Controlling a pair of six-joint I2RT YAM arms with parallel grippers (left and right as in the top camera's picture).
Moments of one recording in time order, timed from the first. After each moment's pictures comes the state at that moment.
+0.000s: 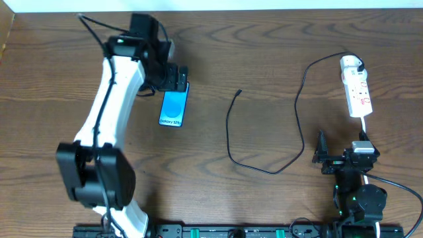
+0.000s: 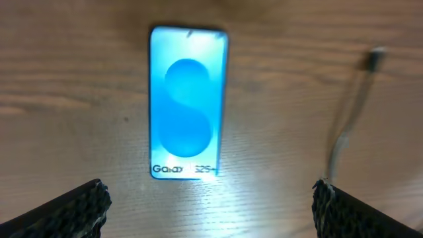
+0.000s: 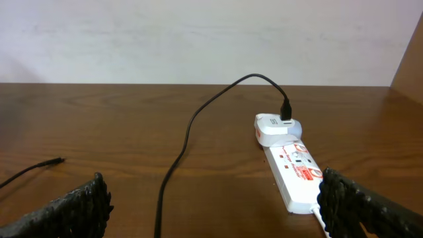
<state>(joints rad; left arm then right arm) -0.12 1.87 1.64 -1.13 0.14 -0.05 -0.03 0.01 0.01 -0.07 -0.02 -0.01</state>
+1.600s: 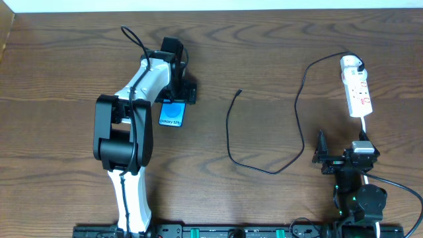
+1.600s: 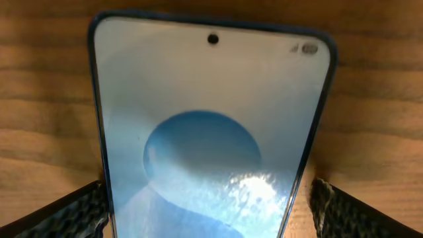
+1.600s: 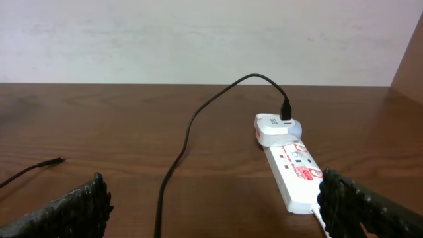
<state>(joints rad) -0.17 2.17 1.57 -0.91 0.01 -0.11 -0.03 0.01 0.01 -0.07 -0.02 -0.01</state>
